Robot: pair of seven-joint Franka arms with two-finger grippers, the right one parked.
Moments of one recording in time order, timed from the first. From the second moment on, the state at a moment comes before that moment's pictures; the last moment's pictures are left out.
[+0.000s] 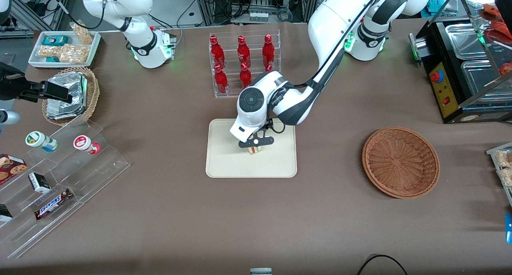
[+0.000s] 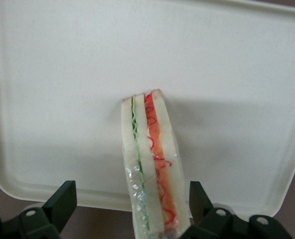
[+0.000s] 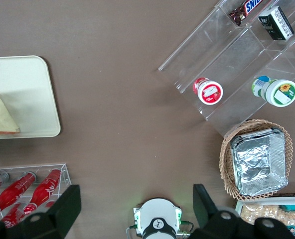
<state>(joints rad) -0.69 0.75 -0.18 -1.38 0.00 2.07 -0.95</state>
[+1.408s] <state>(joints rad) -0.02 0.20 -0.08 -1.42 -0.02 1.26 -0.21</state>
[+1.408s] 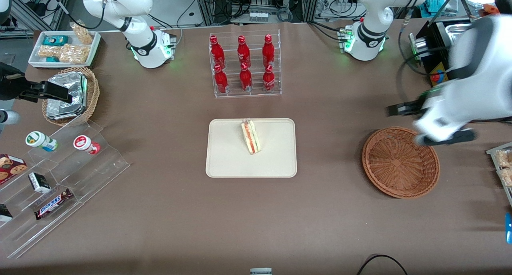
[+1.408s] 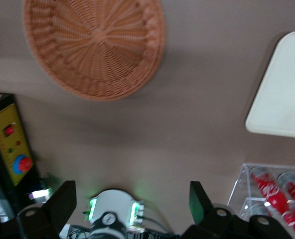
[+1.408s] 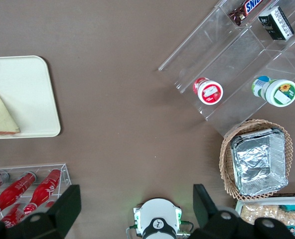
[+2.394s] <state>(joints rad) 0.02 0.10 -0.14 -1.44 0.02 1.17 -0.17</state>
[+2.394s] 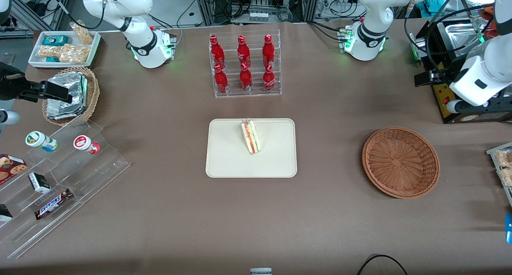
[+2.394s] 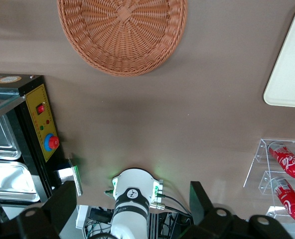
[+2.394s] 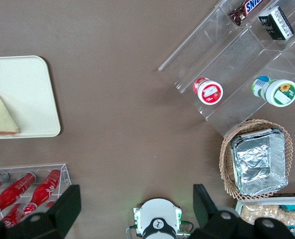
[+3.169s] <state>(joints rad) 0.15 0.08 -0.29 -1.45 0.02 1.21 -0.25</state>
